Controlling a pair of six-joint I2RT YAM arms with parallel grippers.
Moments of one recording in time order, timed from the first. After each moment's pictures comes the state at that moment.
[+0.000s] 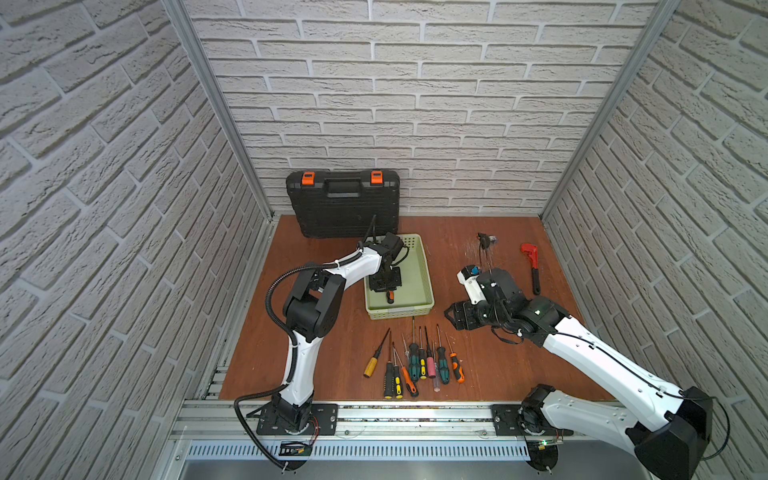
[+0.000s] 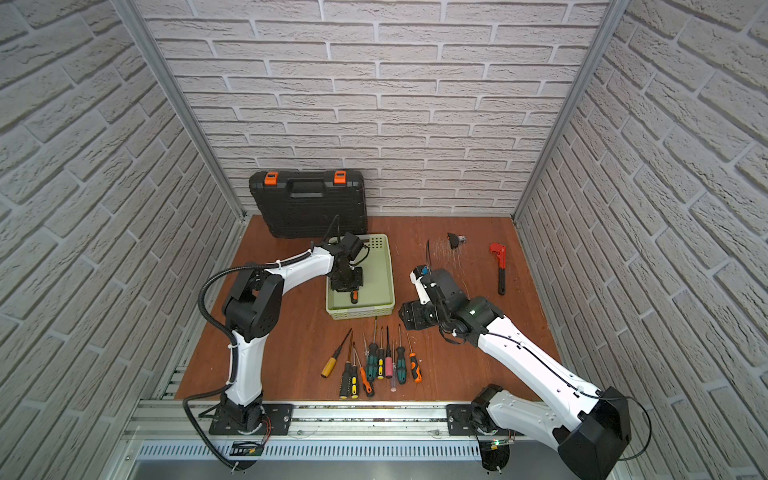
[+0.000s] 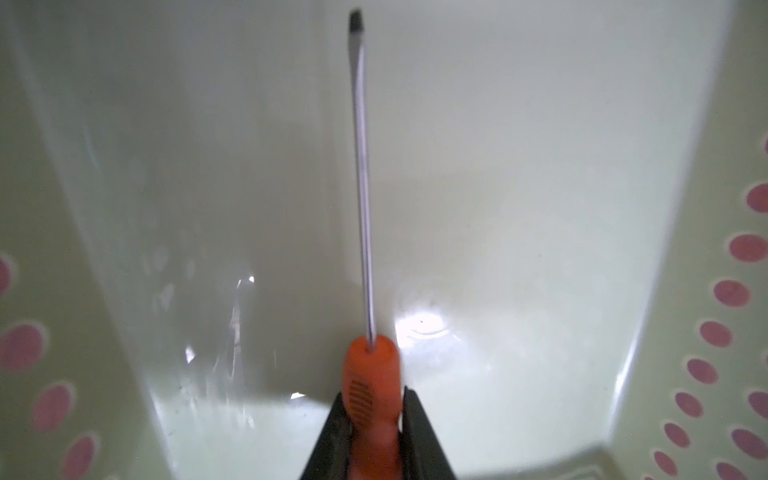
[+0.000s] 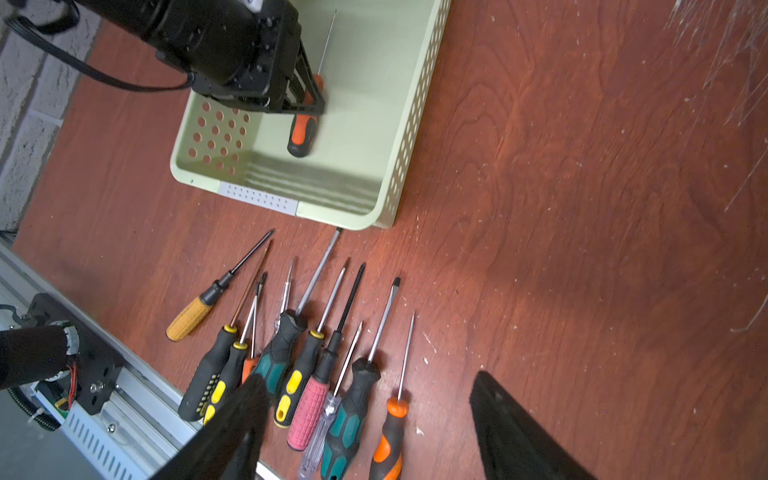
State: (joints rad) left arm -0.56 2.09 1.56 -0.78 0.06 -0.62; right arm 0.59 1.07 0.91 -0.77 -0.06 0.40
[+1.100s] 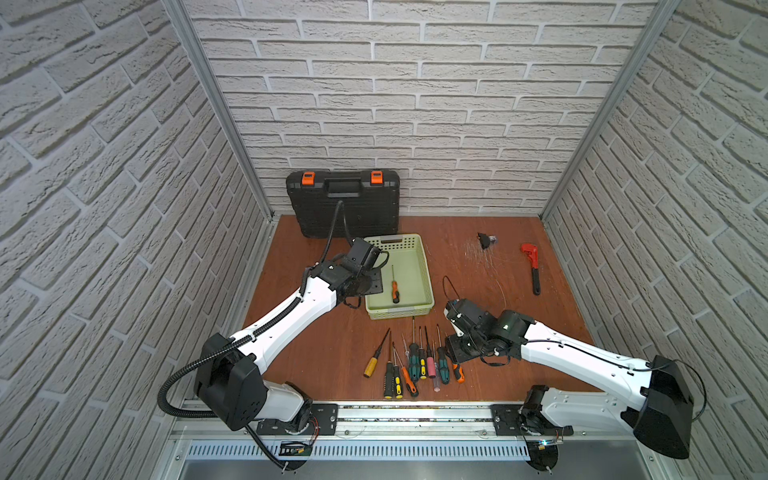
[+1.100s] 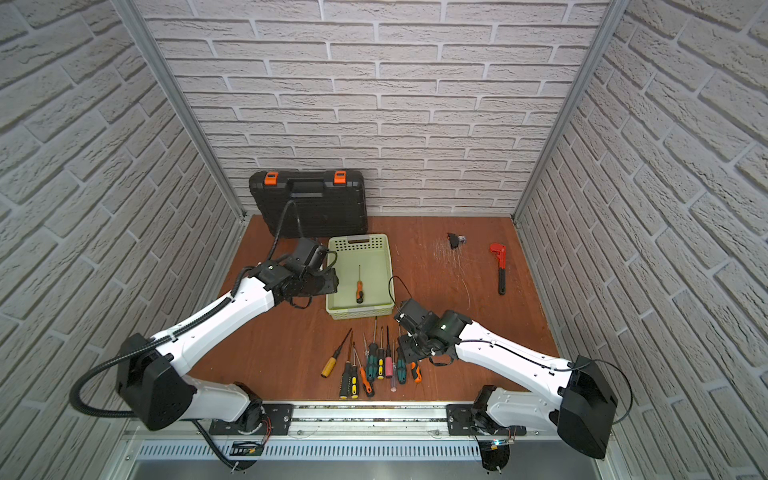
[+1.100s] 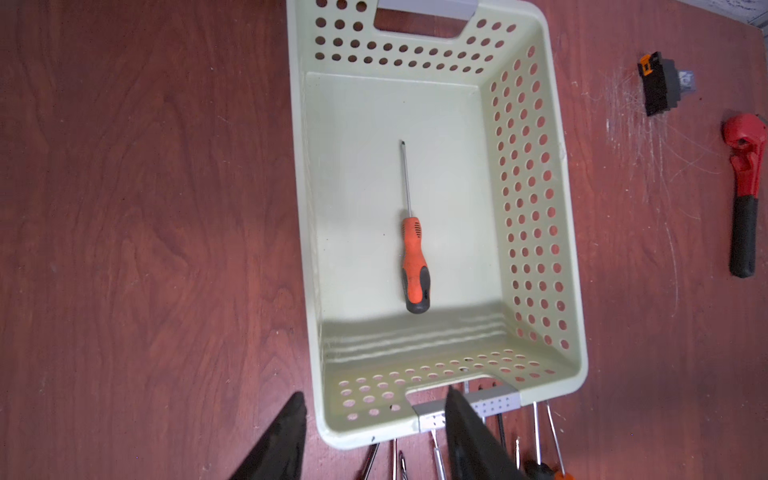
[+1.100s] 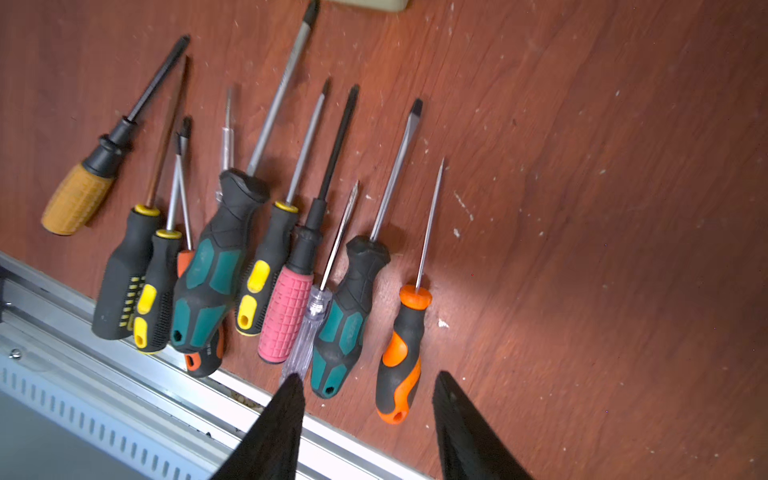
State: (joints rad) left arm -0.60 1.39 1.18 -0.76 -0.13 -0.62; right arm 0.85 1.19 0.81 -0.89 0.03 0.62
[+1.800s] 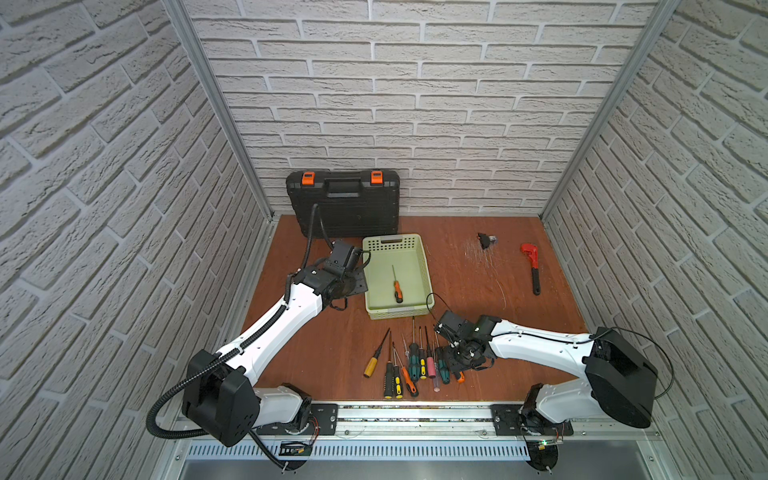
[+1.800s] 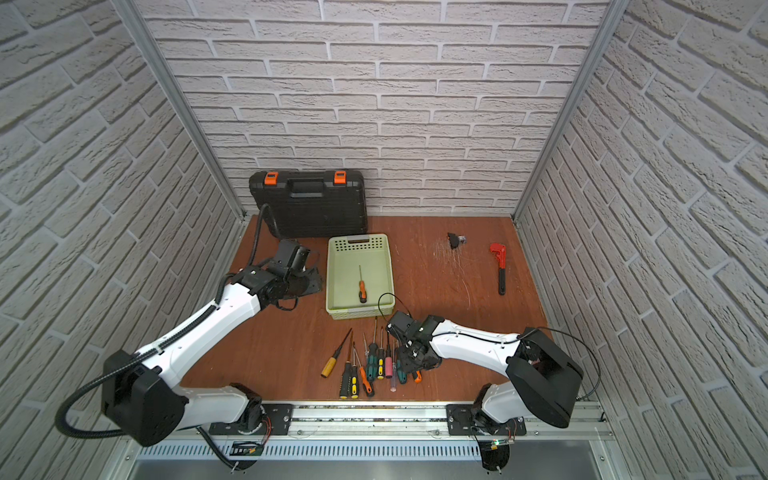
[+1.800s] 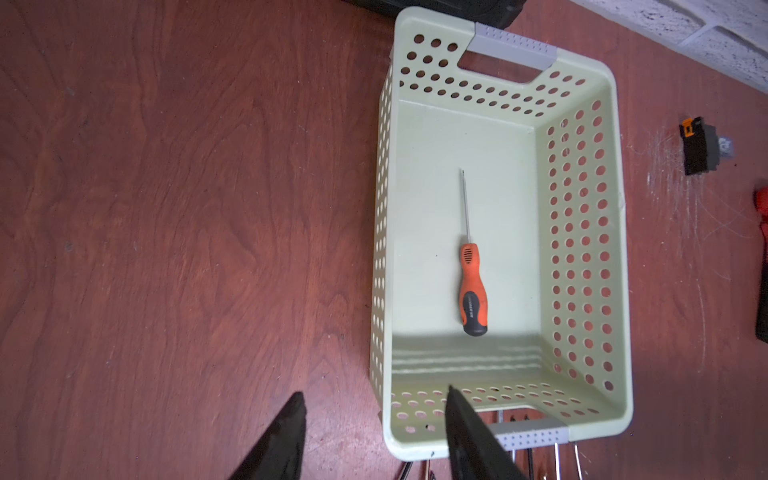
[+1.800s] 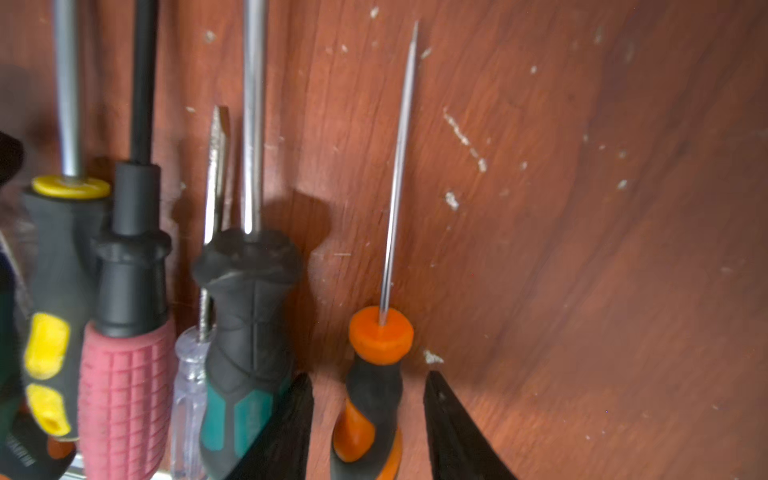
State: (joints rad) left arm -0.50 1.30 1.09 -0.74 -0.14 -0.64; right arm 0.86 1.41 0.72 -0.79 0.03 0.69
